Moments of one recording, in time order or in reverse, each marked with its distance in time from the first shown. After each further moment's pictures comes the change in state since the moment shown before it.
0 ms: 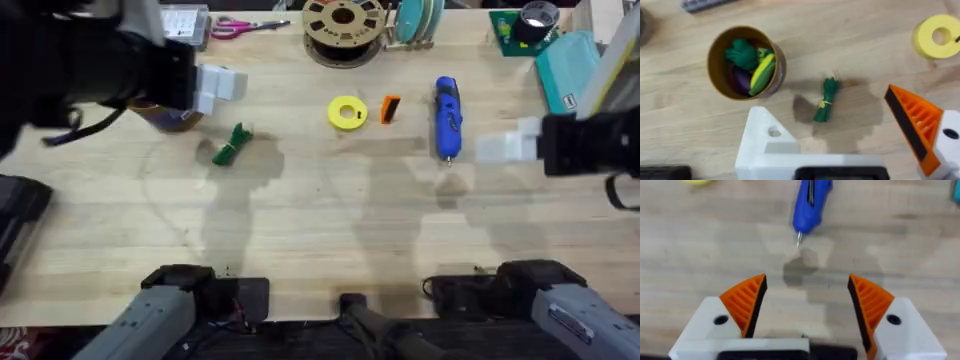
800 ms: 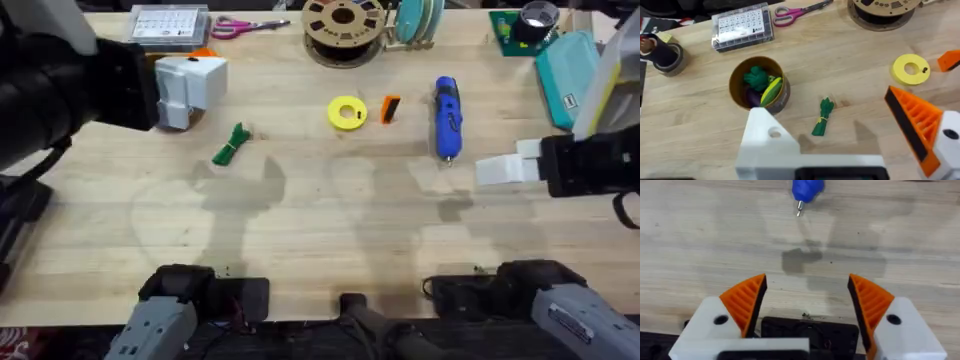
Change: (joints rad) left arm 0.000 -0.267 0.000 -0.002 0.023 -0.021; right arm 0.000 0.000 0.002 -0.136 0.000 0.000
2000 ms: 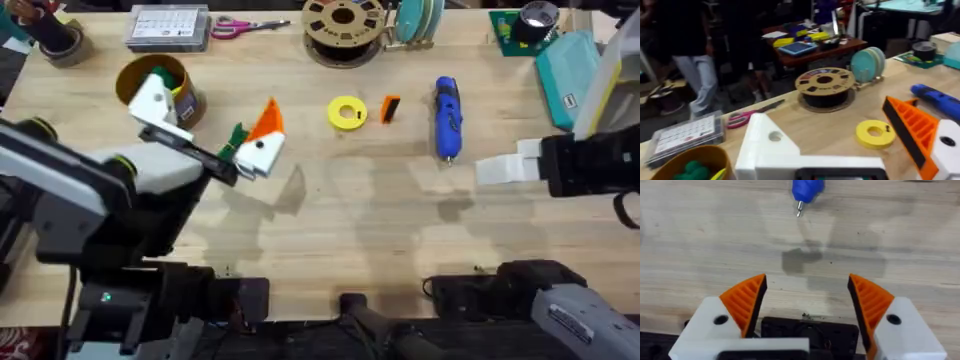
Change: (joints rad) left arm 0.000 -0.513 -0.963 1.066 0.343 -0.032; right arm 0.000 0.000 0.002 0.000 0.000 0.000
